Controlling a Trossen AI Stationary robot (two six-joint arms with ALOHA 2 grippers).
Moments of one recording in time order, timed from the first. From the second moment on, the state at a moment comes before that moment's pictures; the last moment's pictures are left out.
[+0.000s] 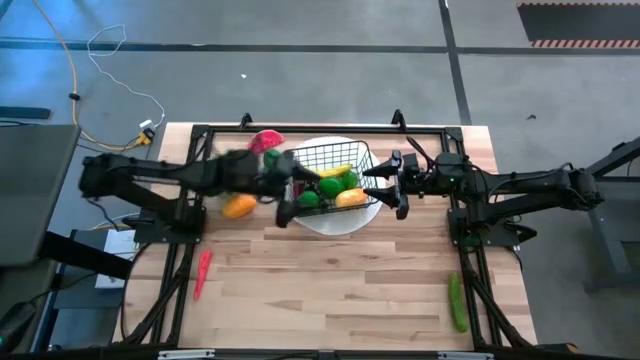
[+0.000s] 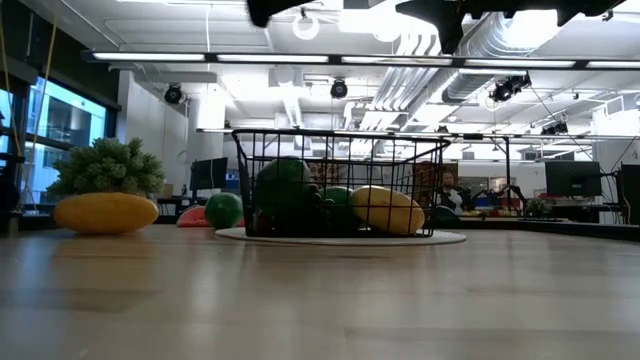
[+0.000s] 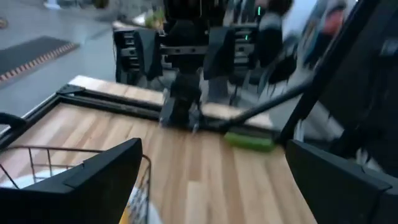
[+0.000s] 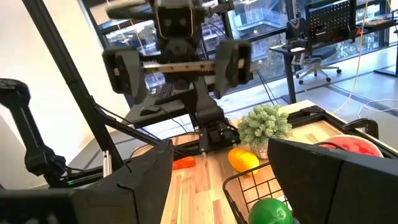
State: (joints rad) left arm 0.13 1.26 1.02 0.05 0.04 -0.23; right arm -0.08 0.95 0.64 0.33 -0.08 0.27
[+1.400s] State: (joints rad) left arm 0.09 1.08 0.64 0.42 -0.14 -0.23; right arm -0.08 0.95 0.64 0.37 -0.06 0.44
